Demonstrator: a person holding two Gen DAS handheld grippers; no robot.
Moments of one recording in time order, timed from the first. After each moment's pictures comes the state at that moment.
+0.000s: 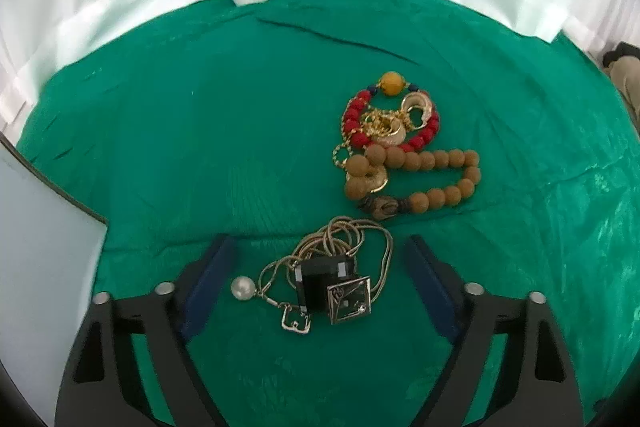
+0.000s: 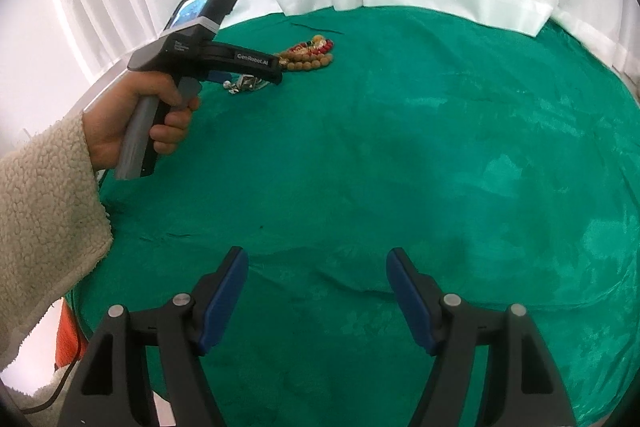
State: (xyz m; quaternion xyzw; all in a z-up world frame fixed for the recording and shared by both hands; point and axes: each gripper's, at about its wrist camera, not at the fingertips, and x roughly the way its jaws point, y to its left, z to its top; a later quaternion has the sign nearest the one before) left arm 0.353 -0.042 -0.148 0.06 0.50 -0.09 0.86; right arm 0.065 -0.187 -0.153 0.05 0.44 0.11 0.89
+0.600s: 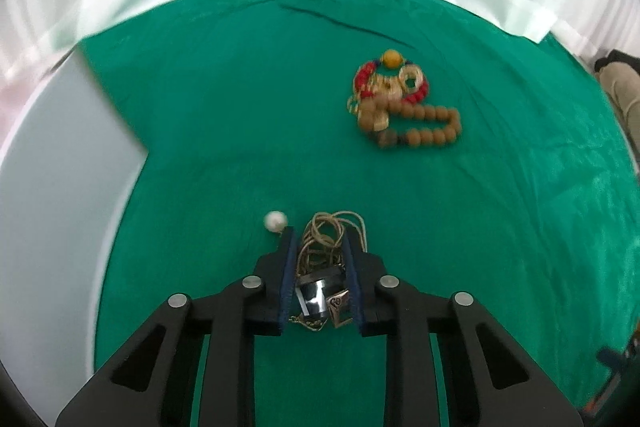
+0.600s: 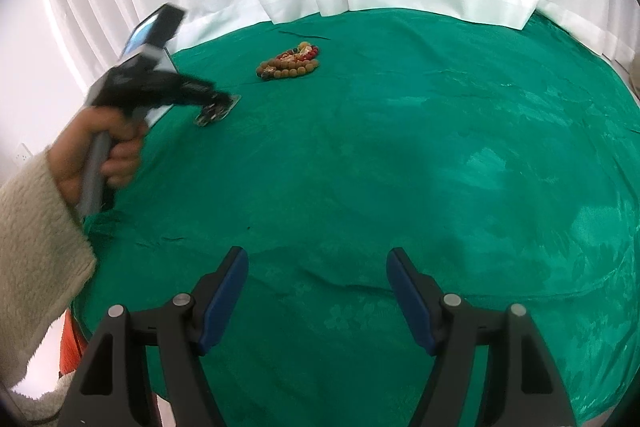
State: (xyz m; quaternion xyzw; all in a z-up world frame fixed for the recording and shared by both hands) left arm 0.298 -0.014 -0.132 0.03 0.52 -0.09 0.85; right arm 0.055 -0.197 -0.148 0.07 0.43 0.10 0.89
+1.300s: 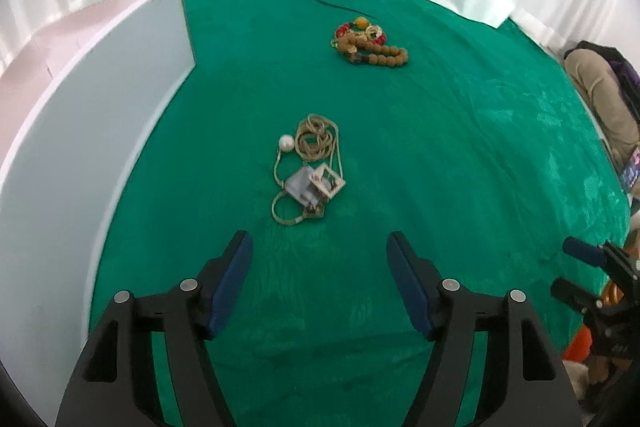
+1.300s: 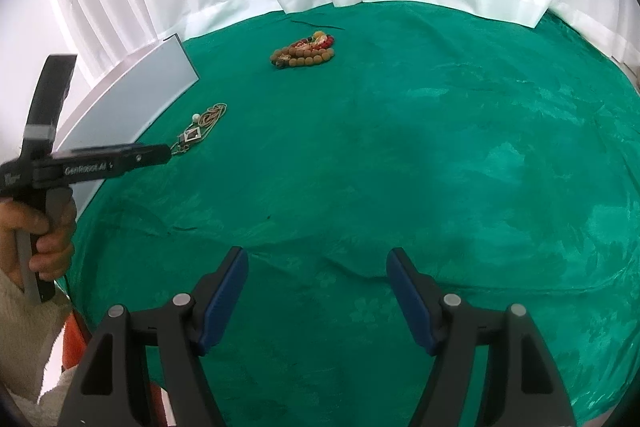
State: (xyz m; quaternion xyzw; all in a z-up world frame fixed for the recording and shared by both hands) left arm 0.175 0.021 -0.113 0.01 0.51 -0.12 0.85; right arm 0.051 -0.190 -0.149 0.06 0.45 0.11 0.89
